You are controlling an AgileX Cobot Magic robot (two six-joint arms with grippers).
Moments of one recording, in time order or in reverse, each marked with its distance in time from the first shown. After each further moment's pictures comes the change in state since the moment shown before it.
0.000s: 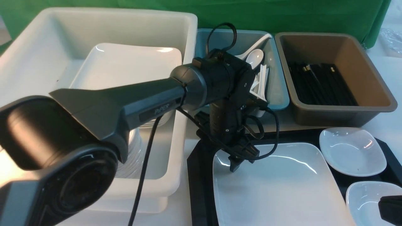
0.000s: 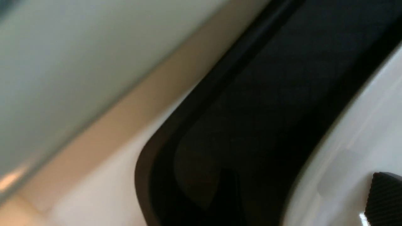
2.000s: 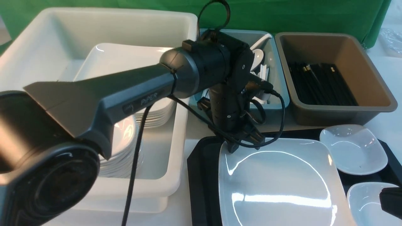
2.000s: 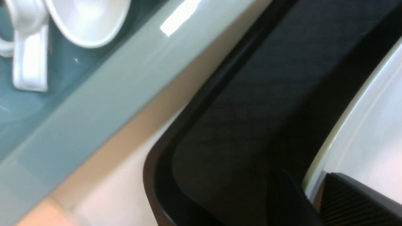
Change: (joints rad) right arm 0.000 0.000 0.000 0.000 -0.038 0.000; left arm 0.004 -0.058 -0.014 -0.003 -0.015 0.019
